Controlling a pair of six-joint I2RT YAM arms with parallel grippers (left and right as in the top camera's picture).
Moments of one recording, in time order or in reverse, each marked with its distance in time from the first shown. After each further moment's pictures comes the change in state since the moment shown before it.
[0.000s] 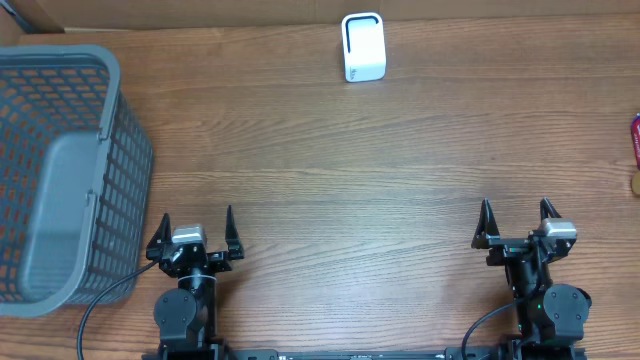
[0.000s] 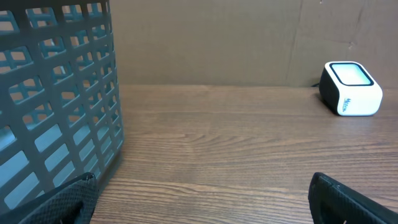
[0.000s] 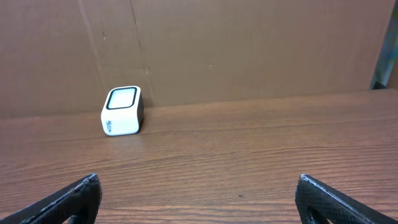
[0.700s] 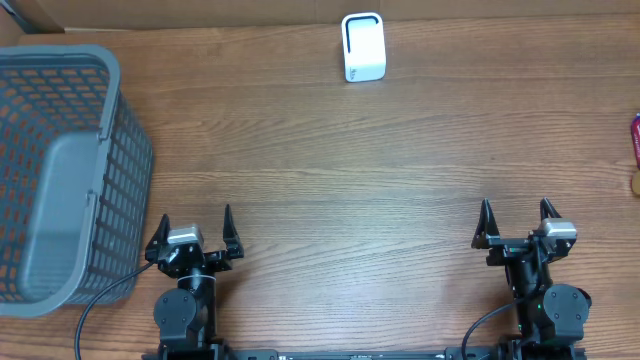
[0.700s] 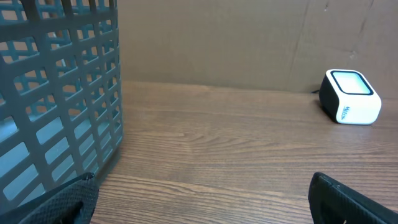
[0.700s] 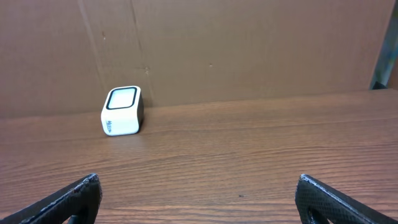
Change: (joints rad) left arm 0.000 0.000 0.000 0.001 -0.012 -0.054; right arm 0.000 0.000 0.000 0.000 0.000 0.000
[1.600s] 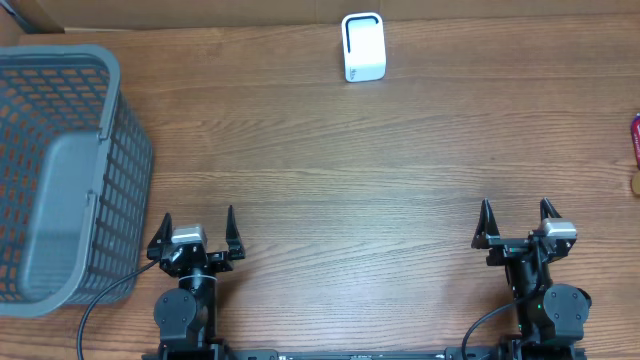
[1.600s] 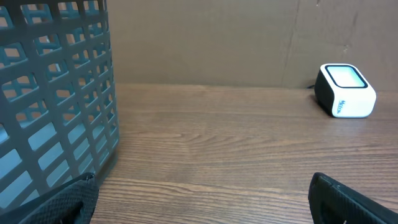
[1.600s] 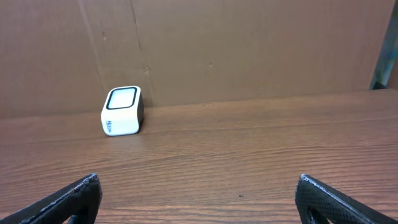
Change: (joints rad) left arm 0.000 0.000 0.000 0.000 0.023 0.034; right arm 0.000 0.000 0.000 0.001 0.000 0.000
